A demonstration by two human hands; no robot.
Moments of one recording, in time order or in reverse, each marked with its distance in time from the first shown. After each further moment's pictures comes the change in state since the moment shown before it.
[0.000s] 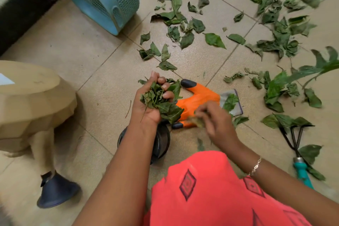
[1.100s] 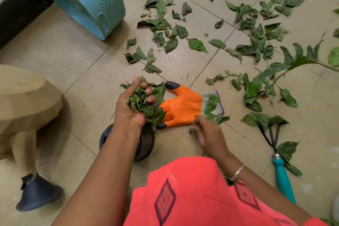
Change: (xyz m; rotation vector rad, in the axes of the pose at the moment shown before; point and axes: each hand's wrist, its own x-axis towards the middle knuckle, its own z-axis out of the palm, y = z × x) left_hand -0.017 -0.013 0.008 0.106 -0.004 0.107; right_hand -0.039 0.045 -0.005 -0.170 0.004 0.045
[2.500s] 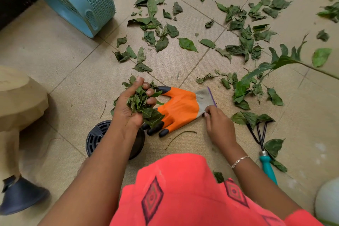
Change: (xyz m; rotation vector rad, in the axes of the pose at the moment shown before) left_hand 0.003 -0.019 0.003 0.076 -0.023 -0.059; right_hand 0.008 0.037 -0.032 -0.379 -0.033 0.251
